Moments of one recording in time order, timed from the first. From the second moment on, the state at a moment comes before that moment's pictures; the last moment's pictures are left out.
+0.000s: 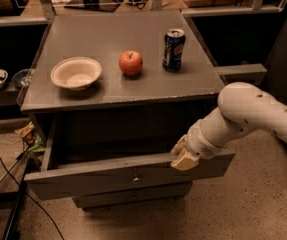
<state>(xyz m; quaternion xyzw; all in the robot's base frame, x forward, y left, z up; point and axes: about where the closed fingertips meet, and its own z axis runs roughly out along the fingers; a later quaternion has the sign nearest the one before) 0.483 -0.099 0.683 -0.62 0.74 0.18 0.18</state>
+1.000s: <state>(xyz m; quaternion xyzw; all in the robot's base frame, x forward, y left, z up) 0.444 -0.111 0.696 -0.61 0.75 0.18 0.17</state>
